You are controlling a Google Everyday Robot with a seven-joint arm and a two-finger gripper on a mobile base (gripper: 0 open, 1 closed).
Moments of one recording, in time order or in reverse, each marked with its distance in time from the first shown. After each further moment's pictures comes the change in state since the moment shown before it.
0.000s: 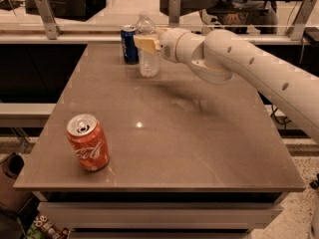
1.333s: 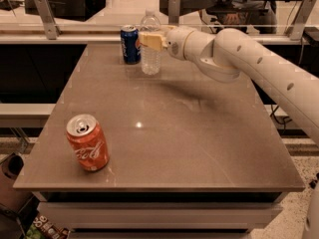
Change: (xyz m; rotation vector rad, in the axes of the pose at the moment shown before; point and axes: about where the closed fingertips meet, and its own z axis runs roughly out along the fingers) arm -0.007 -0.010 -0.006 -0.066 -0.047 0.054
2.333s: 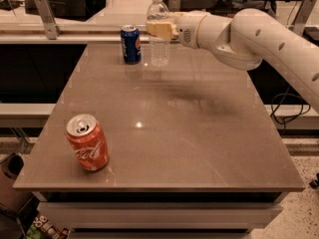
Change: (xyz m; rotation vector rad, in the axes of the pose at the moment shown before) arm -0.040 0.001 -0.037 -0.009 0.030 -0.055
